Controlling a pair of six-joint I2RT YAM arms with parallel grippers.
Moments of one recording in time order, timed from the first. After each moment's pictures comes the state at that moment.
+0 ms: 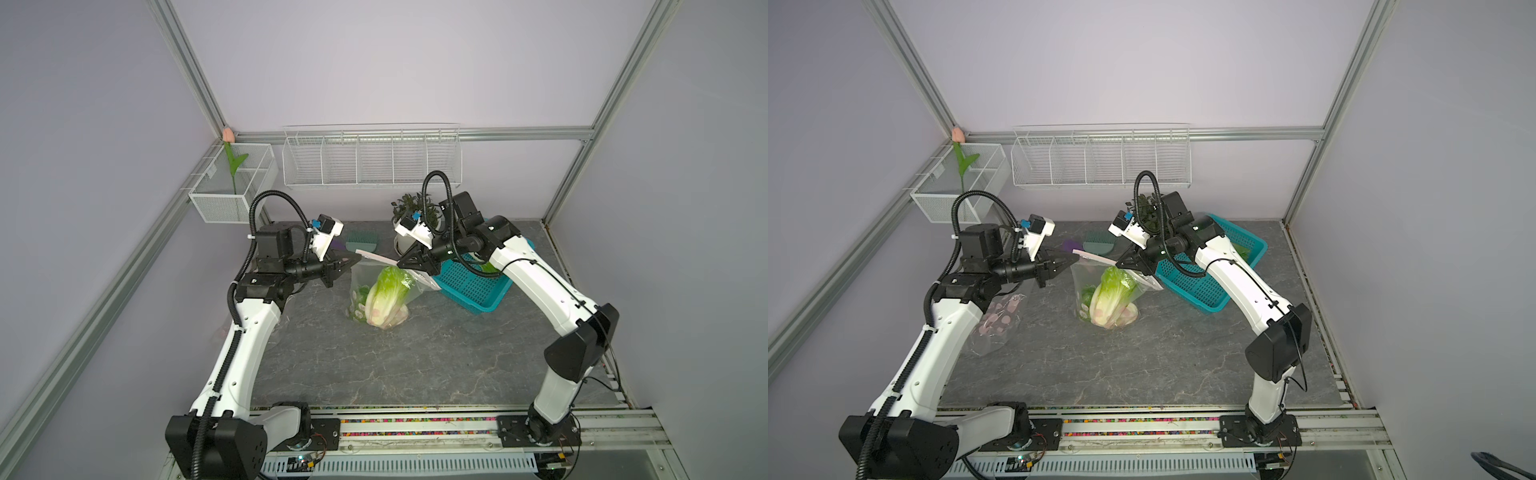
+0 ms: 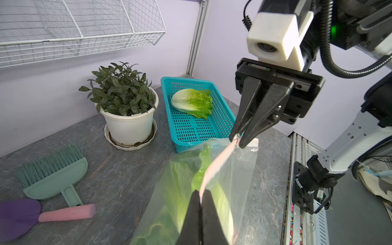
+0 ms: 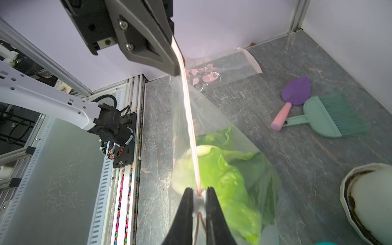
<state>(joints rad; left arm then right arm) -0.10 1.20 1.20 -0.48 0.97 0.16 0.60 1.78 1.88 -0.94 -0.74 -0.37</state>
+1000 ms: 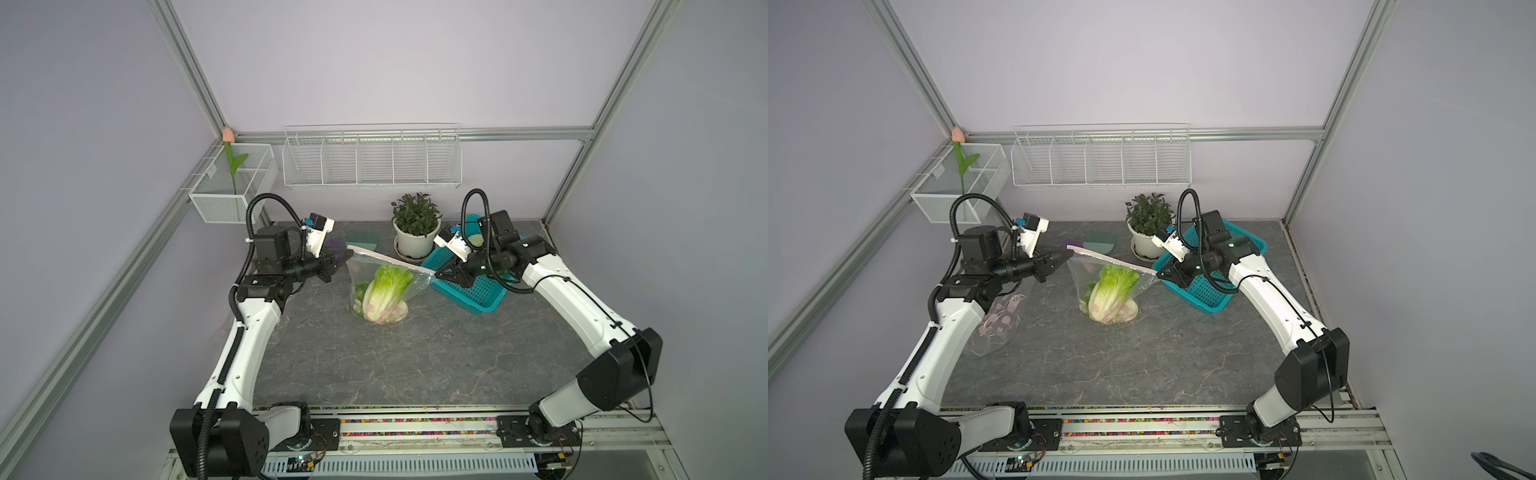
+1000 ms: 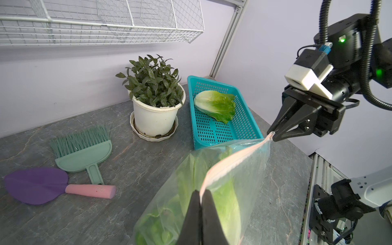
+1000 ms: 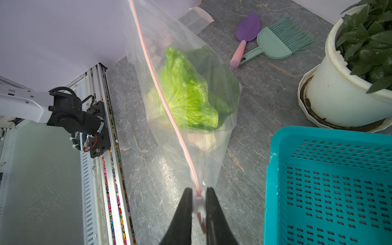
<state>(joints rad) -0.06 1.23 1.15 -0.38 0.86 0.05 0.43 1.56 1.53 -0.90 -0.65 -0.33</state>
